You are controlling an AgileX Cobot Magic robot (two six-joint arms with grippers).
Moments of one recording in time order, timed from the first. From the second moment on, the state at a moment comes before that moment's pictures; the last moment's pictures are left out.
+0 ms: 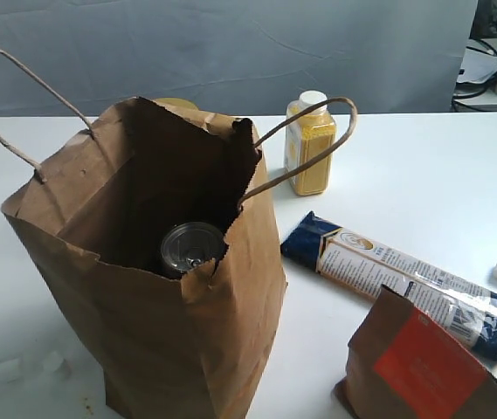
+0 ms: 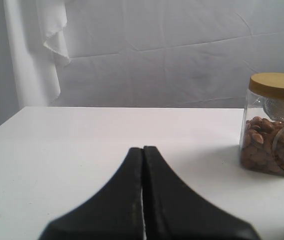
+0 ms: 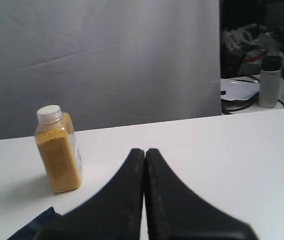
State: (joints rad) left arm 0.04 0.00 0.00 0.06 0.19 -0.04; right arm 0.28 0.57 -0.13 -0.07 -0.25 0.20
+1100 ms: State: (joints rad) left arm 0.04 0.00 0.00 0.06 0.19 -0.04; right arm 0.27 0.01 0.00 0.07 0.04 -0.02
